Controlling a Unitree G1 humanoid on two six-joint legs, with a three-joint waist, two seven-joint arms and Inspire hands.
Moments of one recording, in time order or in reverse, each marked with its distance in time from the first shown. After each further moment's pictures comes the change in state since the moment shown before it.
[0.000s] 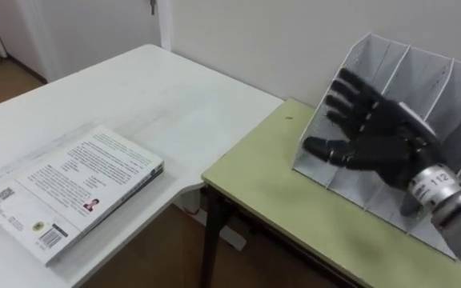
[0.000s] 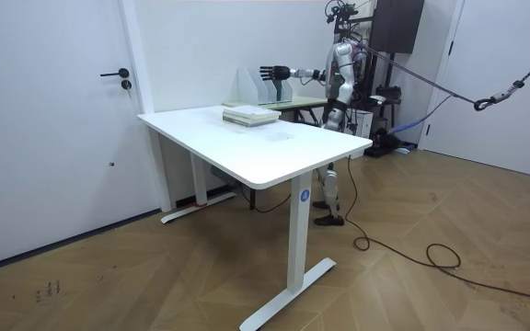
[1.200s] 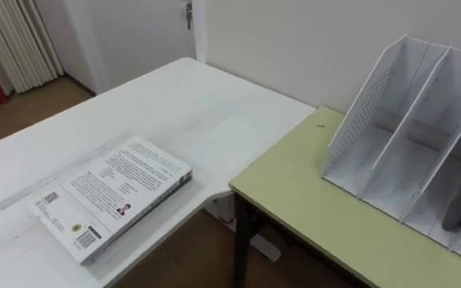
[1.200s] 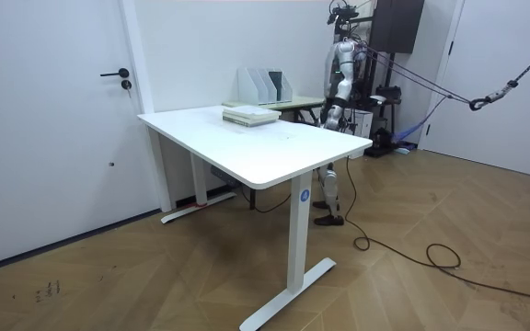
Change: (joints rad) left arm -0.080 -0.045 0.113 0.152 0.182 0.002 0.139; right arm 0.362 0.224 -0.162 1.207 -0.439 -0.066 -0.031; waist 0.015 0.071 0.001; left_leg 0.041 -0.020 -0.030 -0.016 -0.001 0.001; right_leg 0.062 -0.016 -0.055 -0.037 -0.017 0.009
